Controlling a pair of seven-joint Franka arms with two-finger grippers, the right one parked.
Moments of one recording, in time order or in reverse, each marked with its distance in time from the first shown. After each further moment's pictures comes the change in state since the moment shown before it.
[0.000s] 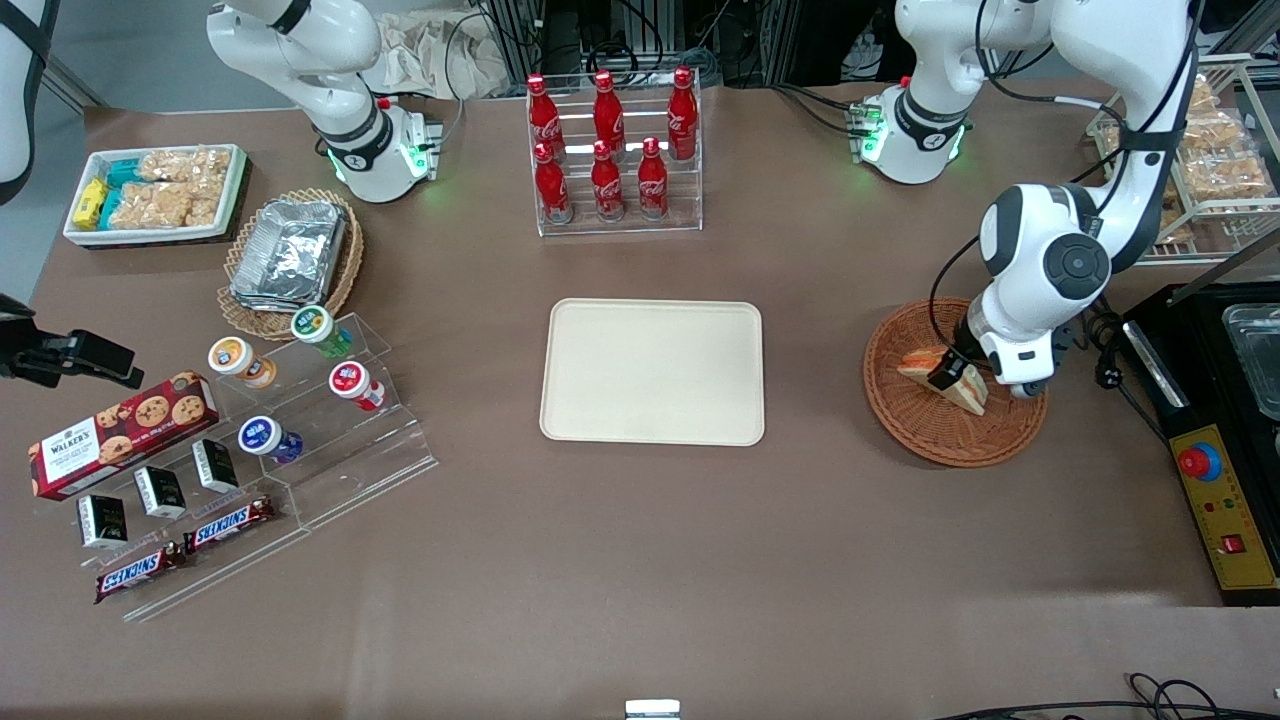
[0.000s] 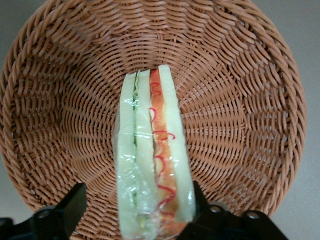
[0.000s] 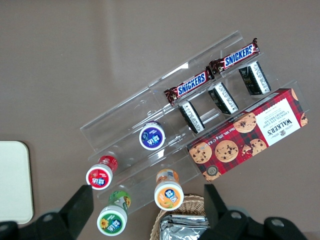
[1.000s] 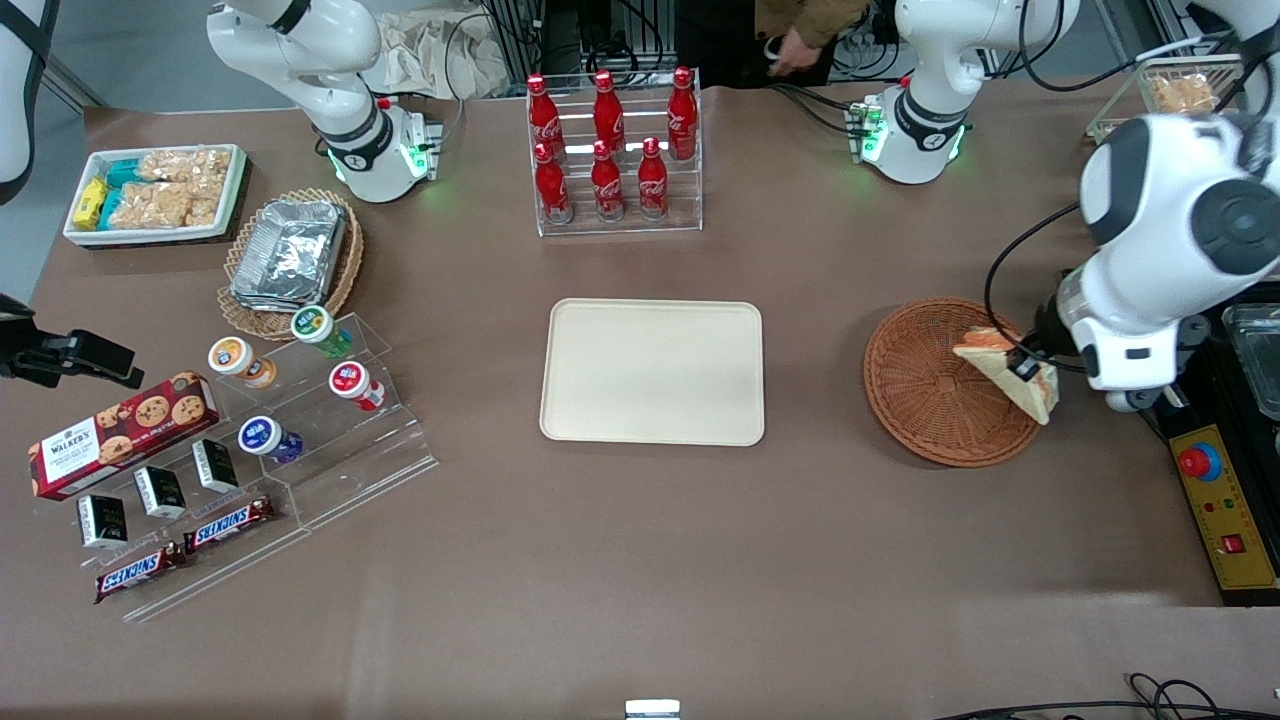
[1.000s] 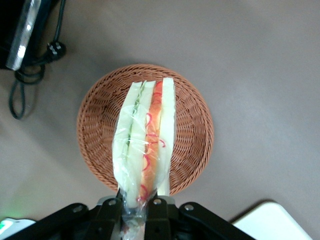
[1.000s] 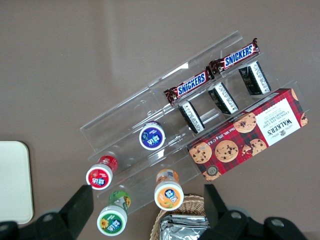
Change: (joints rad) arm -0.009 -0.051 -0.004 0.591 0.048 -0.690 0.179
